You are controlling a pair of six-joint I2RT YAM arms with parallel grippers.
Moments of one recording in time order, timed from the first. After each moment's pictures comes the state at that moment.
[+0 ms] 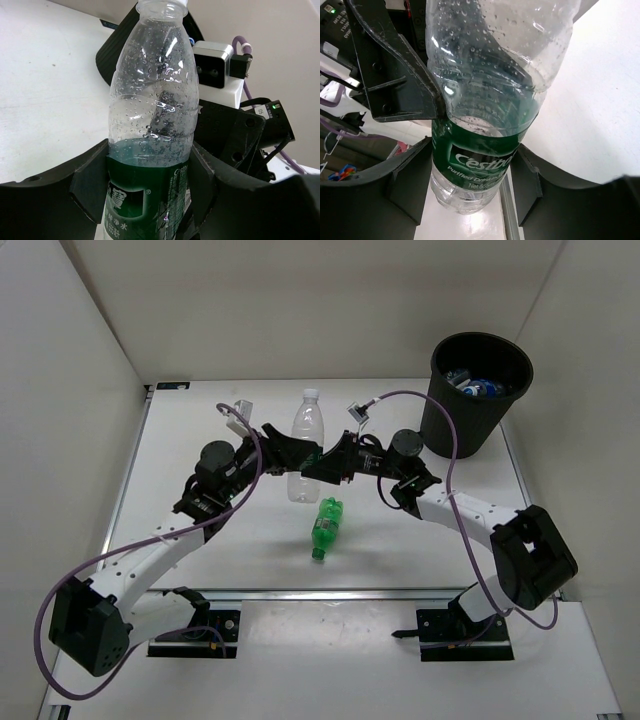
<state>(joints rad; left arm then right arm) -0.55 1.09 0.78 0.33 0.21 -0.83 0.59 1.47 0.85 0.78 -0.82 0.92</state>
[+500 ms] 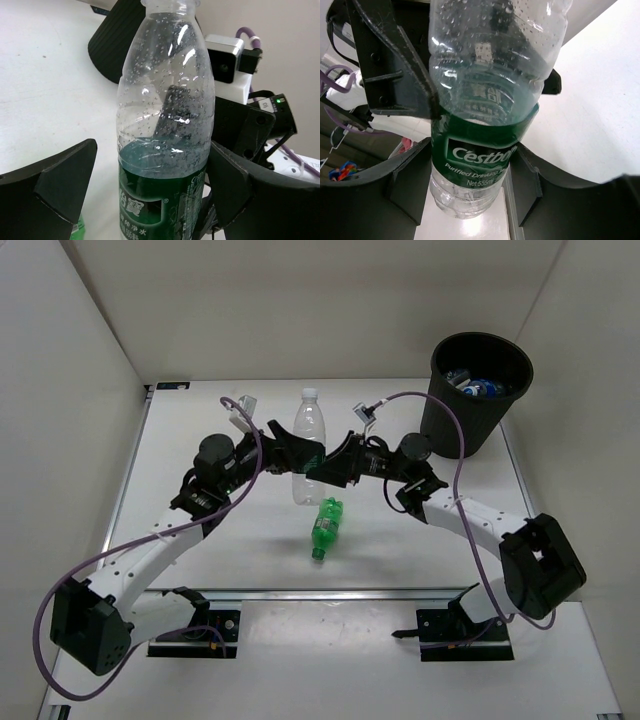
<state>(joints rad) -0.53 1.10 0.82 0.27 0.30 -0.81 0.58 1.42 0.82 0.82 -0.82 0.93</state>
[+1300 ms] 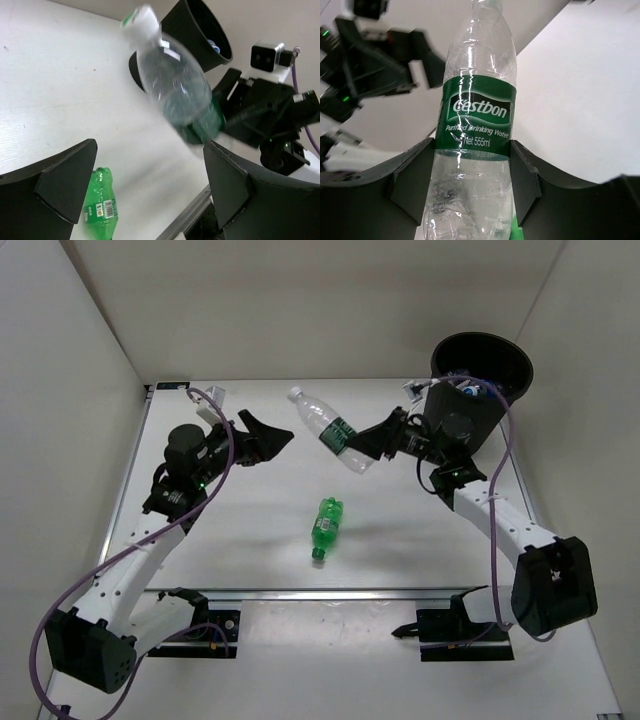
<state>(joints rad) -0.36 1.02 0.90 0.04 0.34 -0.73 0.35 1.31 0.84 0.62 -0.85 0.81</state>
